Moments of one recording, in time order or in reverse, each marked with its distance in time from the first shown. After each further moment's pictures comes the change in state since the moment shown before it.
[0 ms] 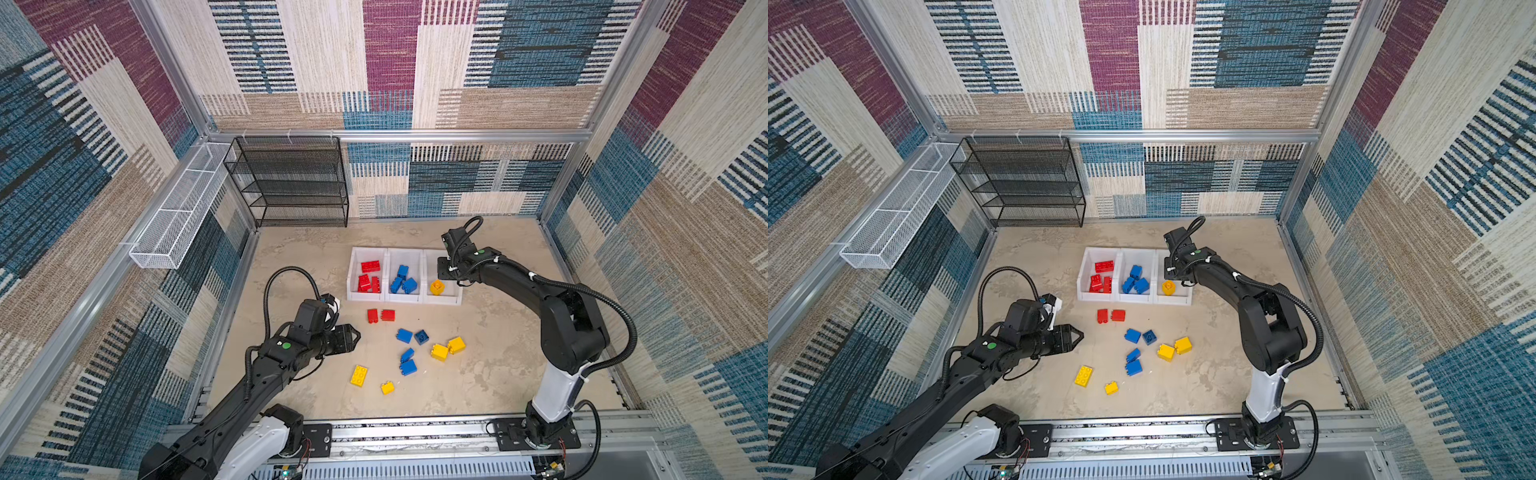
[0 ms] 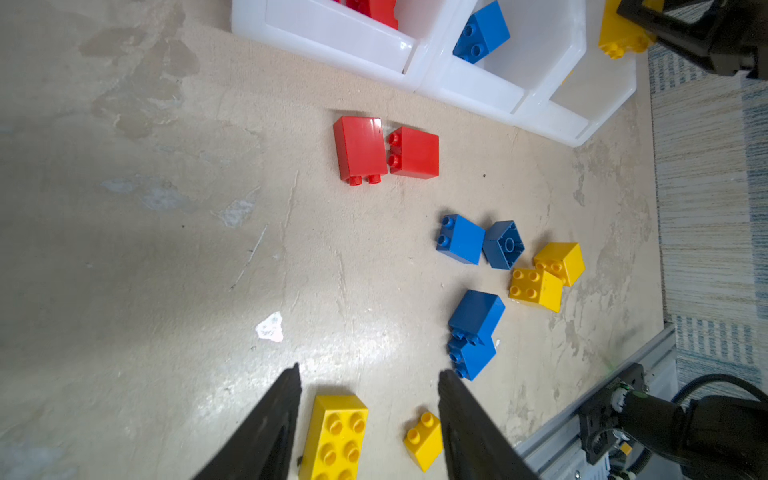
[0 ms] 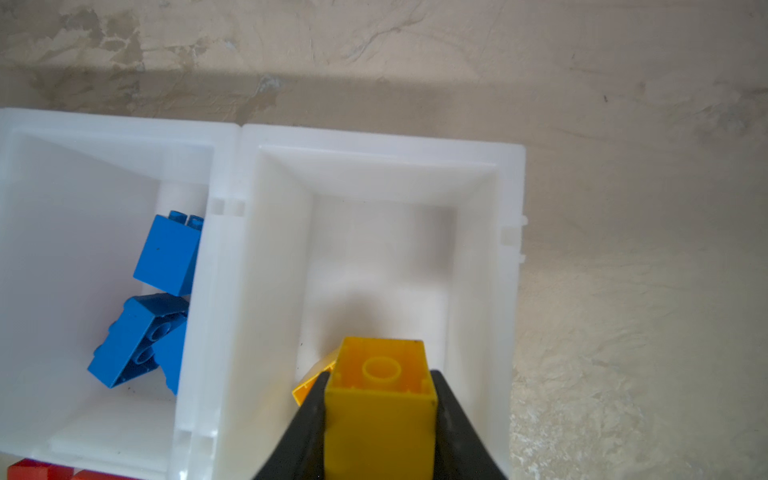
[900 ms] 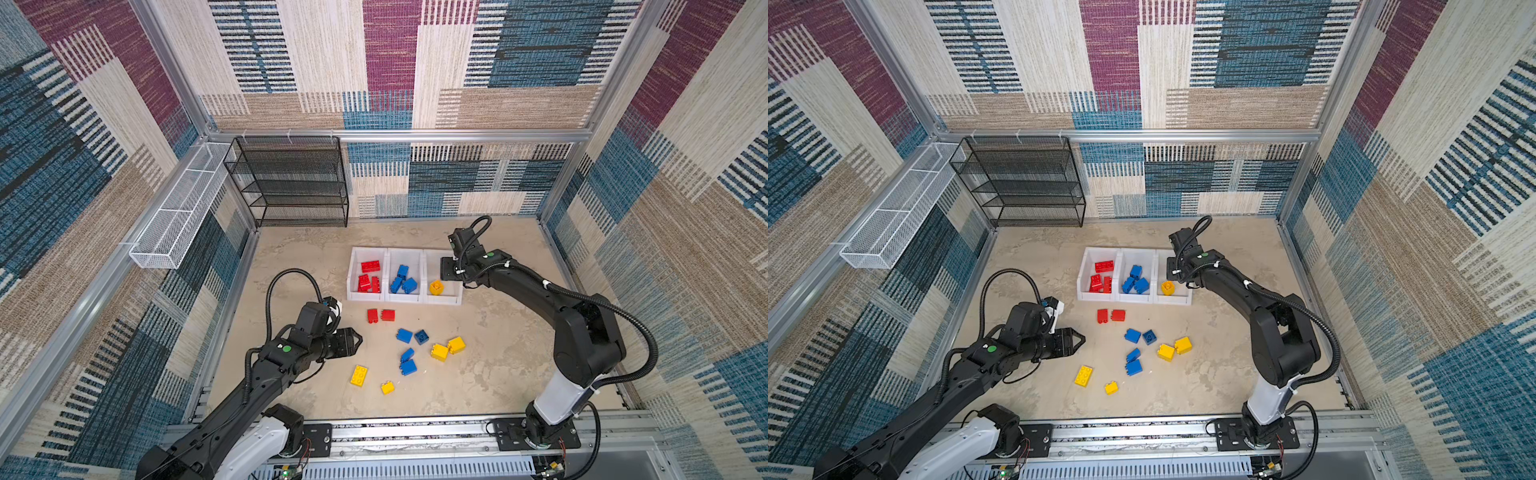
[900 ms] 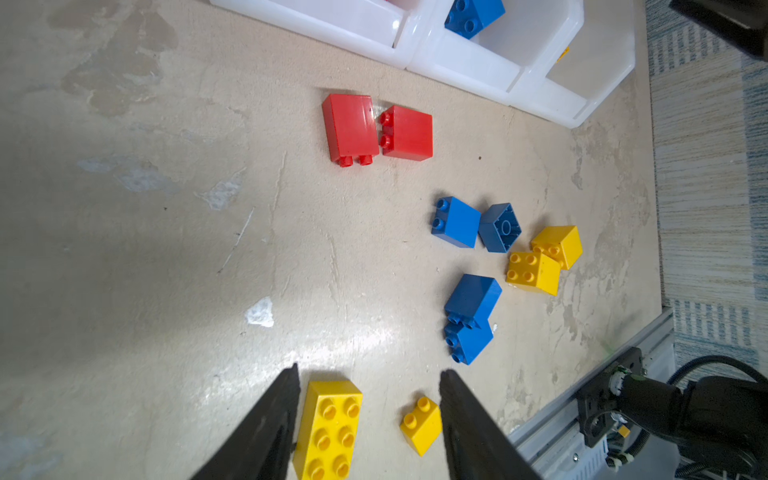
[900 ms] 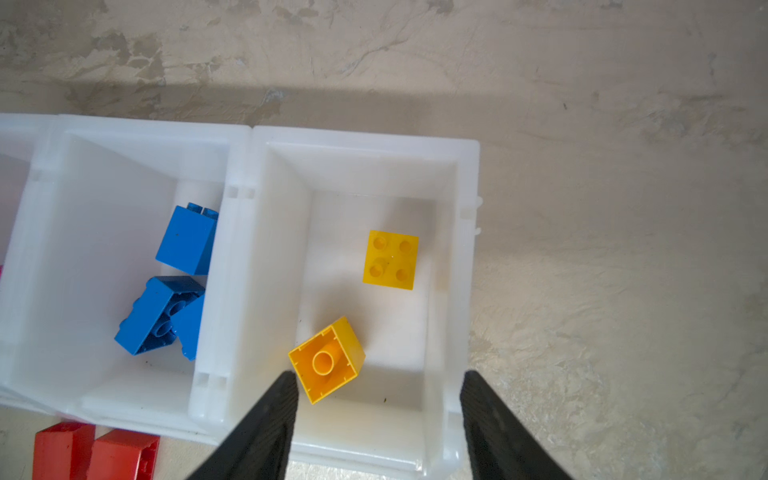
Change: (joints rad) left arm -0.042 -0.007 -0.002 -0.016 -0.005 -0.005; right arm -0.005 -0.135 -0.081 -0.004 0.003 0.005
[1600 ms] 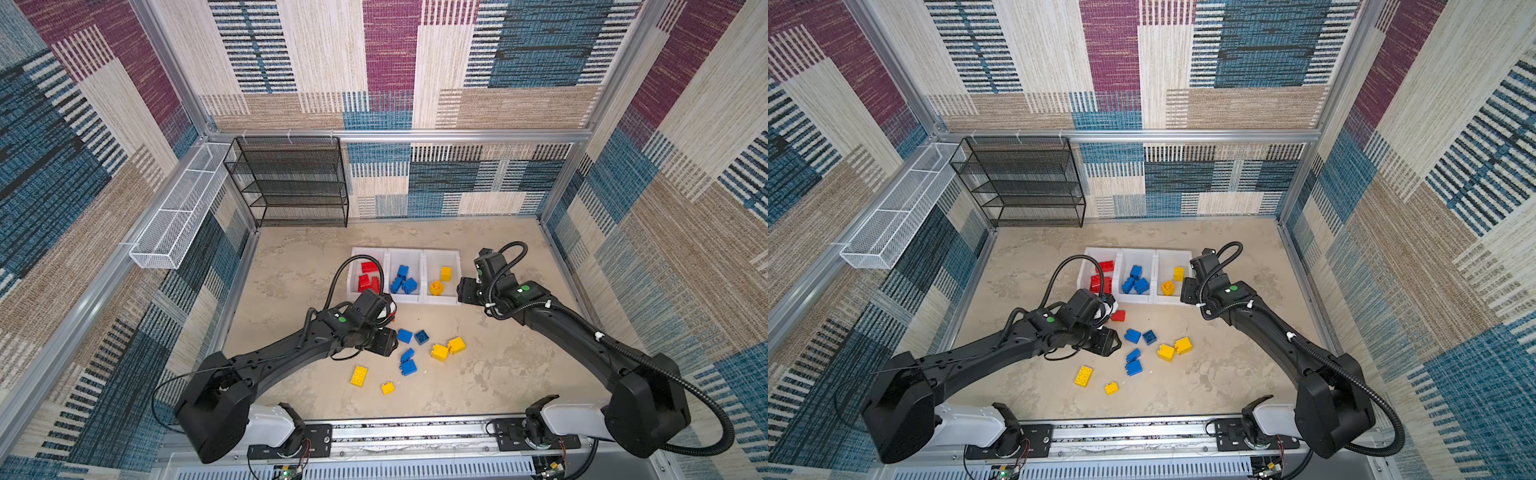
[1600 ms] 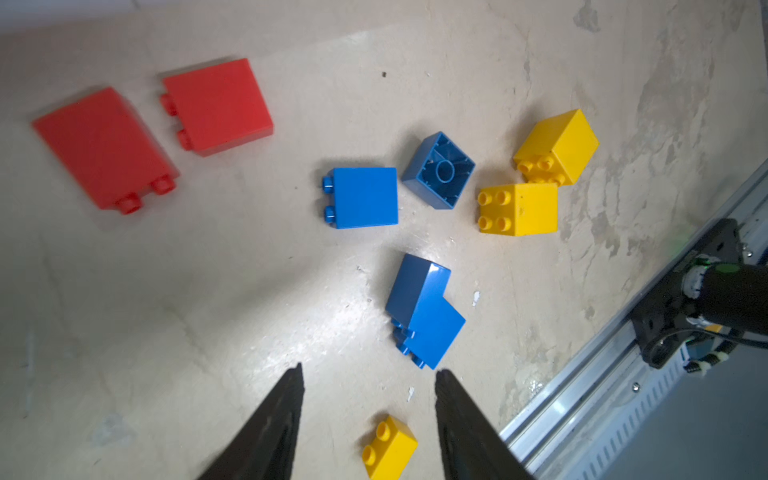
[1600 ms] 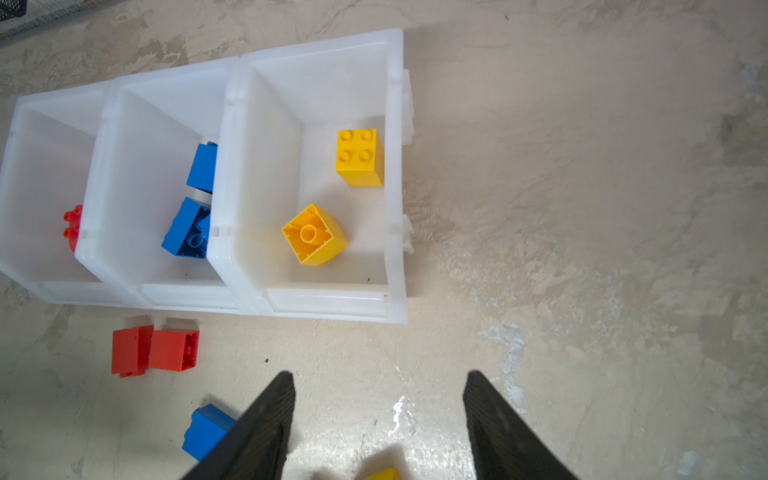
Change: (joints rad) left arm -0.336 0.497 0.317 -0.011 -0.071 0.182; right arm 0.000 -0.408 -0.351 -0.002 -0.039 0.140
